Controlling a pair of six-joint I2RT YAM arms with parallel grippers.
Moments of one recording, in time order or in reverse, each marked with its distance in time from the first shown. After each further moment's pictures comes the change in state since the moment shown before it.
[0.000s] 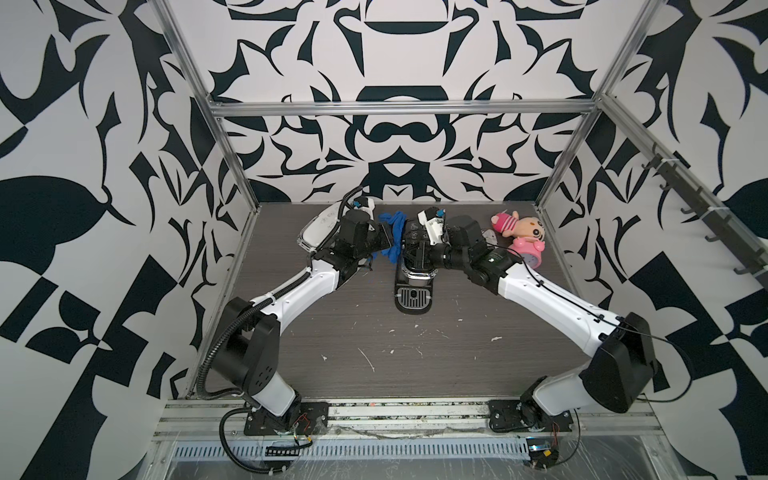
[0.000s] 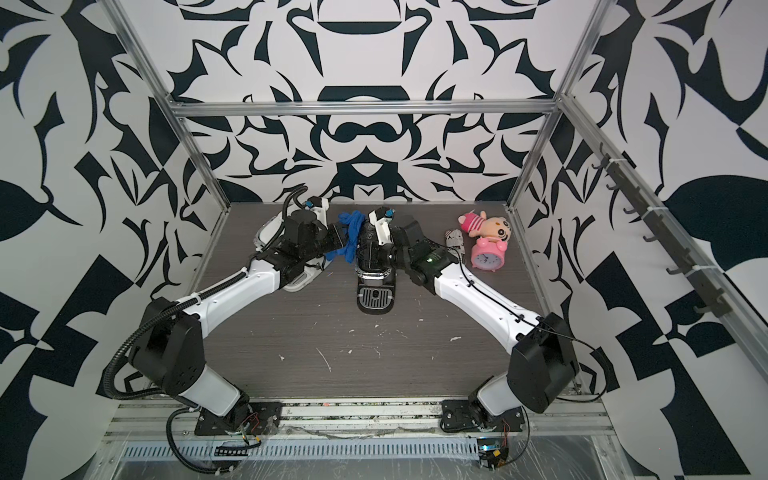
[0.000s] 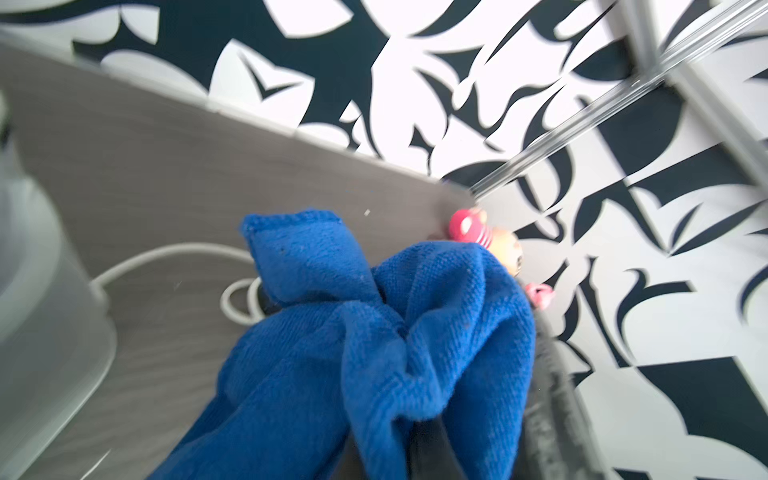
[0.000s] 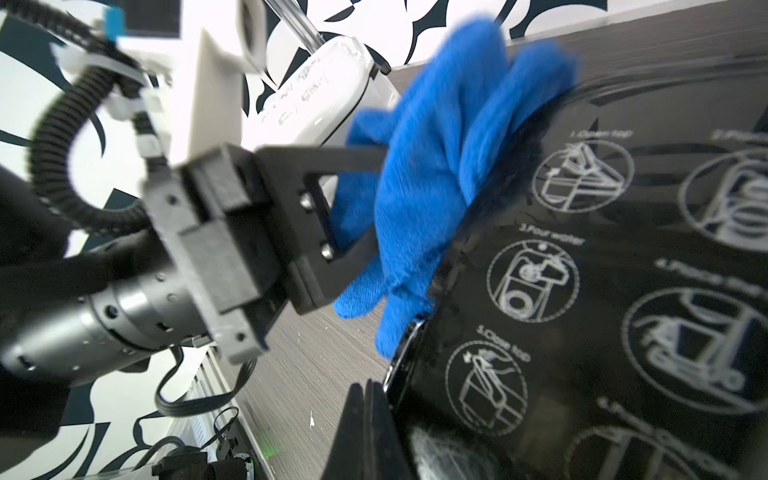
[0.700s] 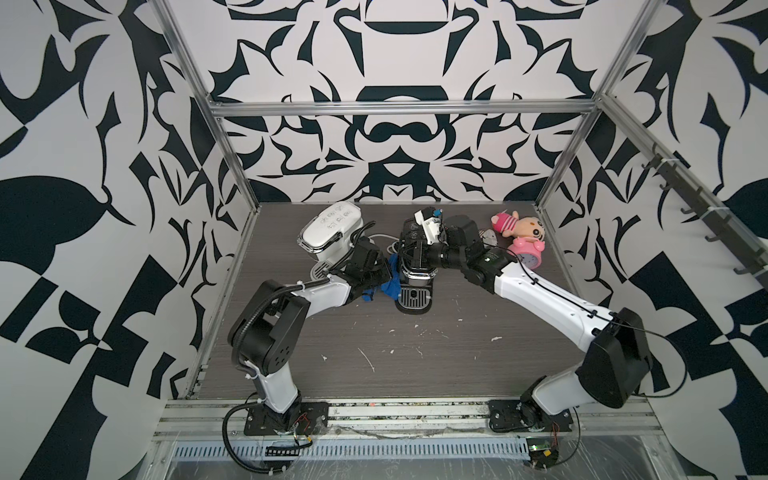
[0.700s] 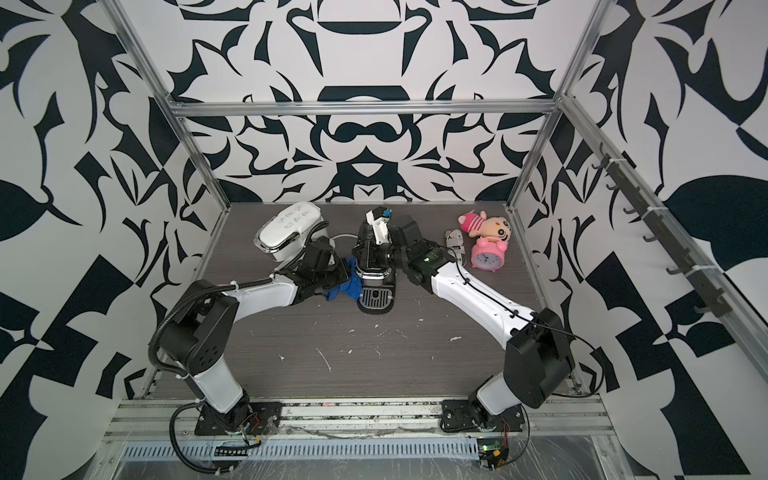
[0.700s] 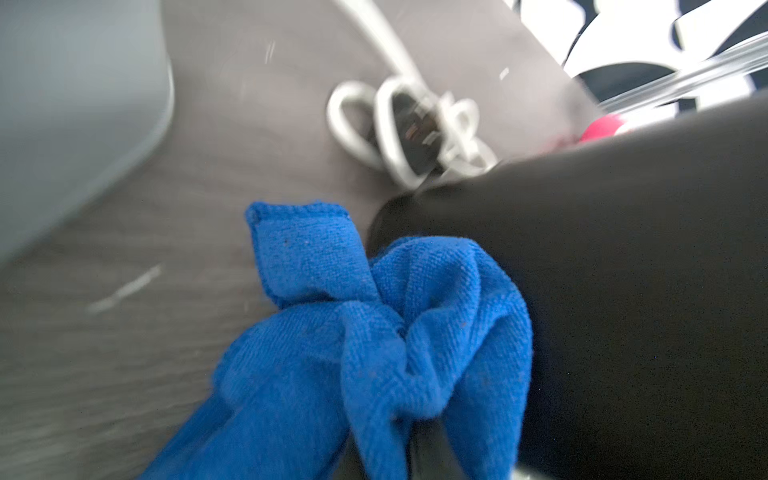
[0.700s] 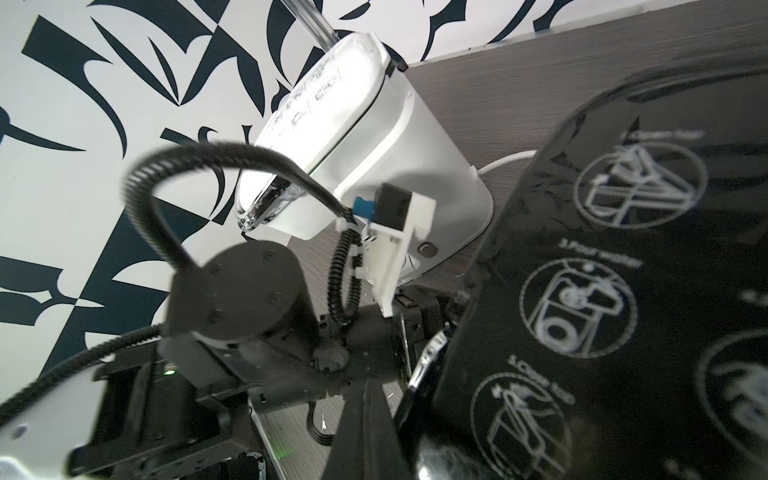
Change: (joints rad) left arm -0.034 0.116 -0.161 -0.008 -0.039 -0.093; right arm 0.000 0.031 0.005 0.037 -0.037 0.016
